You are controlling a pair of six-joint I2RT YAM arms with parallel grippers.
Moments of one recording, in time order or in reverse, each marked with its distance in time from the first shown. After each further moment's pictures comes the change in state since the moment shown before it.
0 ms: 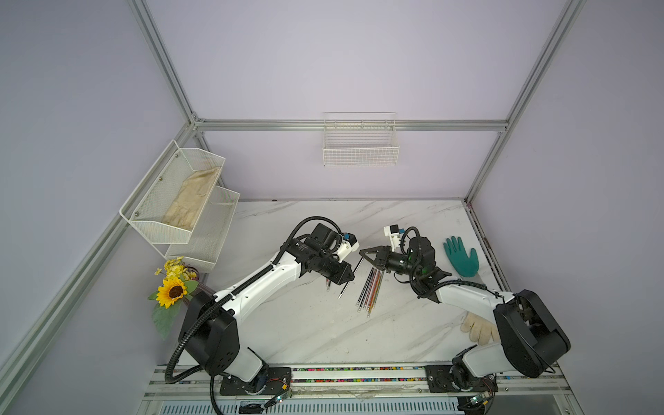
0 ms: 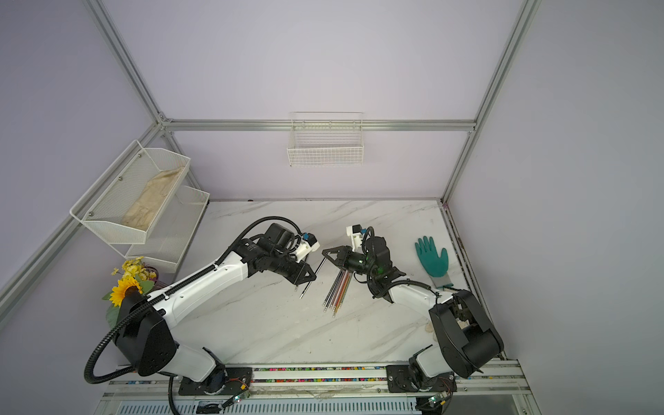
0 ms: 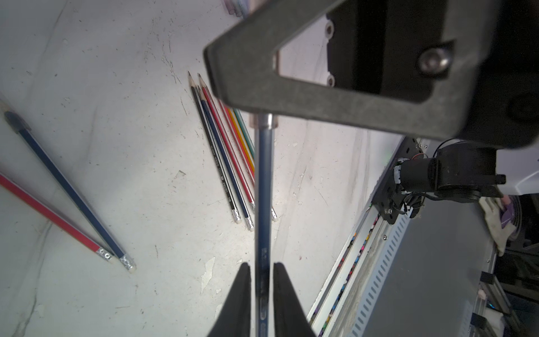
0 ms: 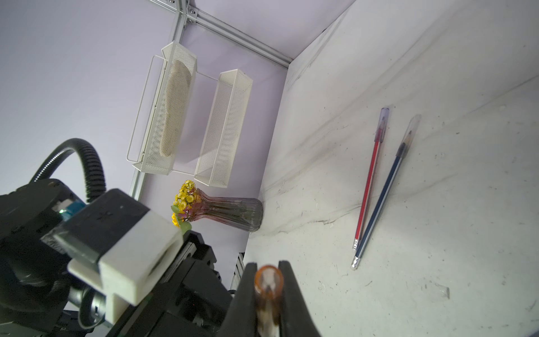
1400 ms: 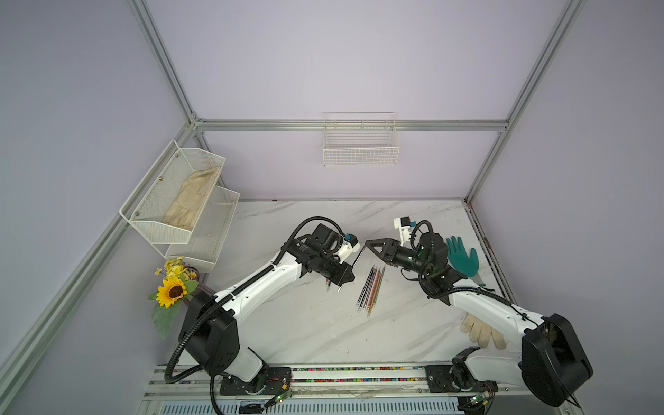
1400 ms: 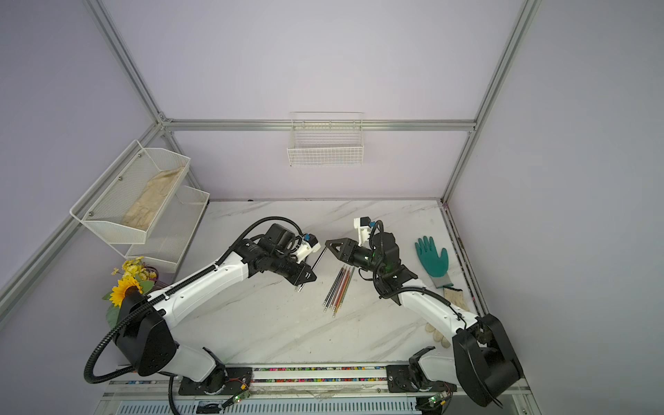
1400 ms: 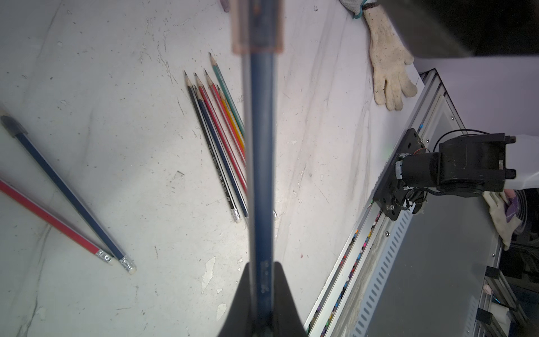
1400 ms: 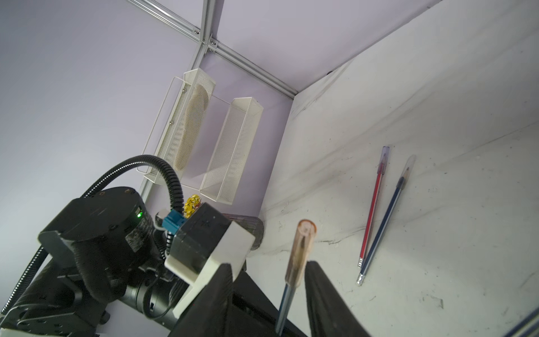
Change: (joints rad) left arm -0.006 0.000 0.000 -0.003 -0.004 0.016; right arm -0.012 -0.189 0.047 -0.198 0.097 -0.077
